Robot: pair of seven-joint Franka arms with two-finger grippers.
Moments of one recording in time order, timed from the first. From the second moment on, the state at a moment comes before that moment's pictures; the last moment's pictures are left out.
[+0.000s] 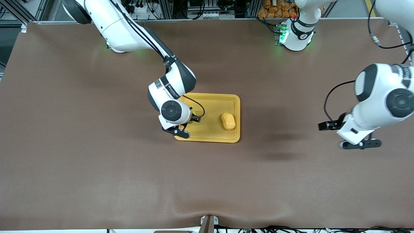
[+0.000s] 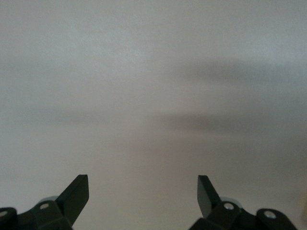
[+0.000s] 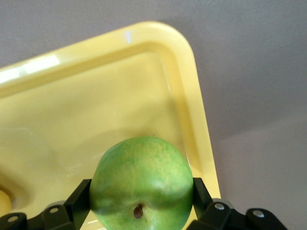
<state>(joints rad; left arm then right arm) 0.34 0.34 -0.45 -1.69 0.25 1.91 -0.19 0.55 0.73 0.09 -1.46 0.15 1.97 0.89</state>
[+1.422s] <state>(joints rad) -0.06 -0.03 -0.03 -1.63 0.02 1.60 -0.01 0.47 0.71 0.07 -1.26 0.15 1.78 0.94</state>
